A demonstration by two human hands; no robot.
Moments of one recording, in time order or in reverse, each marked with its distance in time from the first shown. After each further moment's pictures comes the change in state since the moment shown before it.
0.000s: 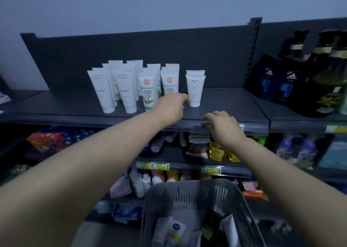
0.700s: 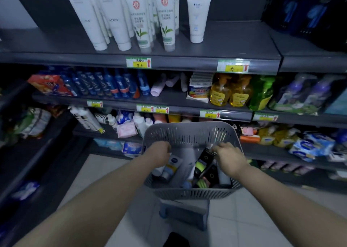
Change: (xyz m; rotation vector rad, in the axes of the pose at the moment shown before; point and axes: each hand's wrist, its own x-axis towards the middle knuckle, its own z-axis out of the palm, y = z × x) left_hand -0.205 -0.005 0.203 -0.175 -0.739 -0.443; right_hand -0.195 0.036 0.137 -0.001 -0.632 0.041
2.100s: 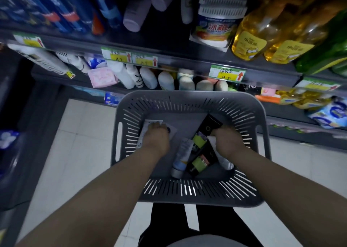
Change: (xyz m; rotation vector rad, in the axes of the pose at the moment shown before) left_hand 0.125 -0.023 0.117 0.154 -0.170 -0.167; right_hand 0.116 0.033 0.102 -0.055 -0.348 0.121
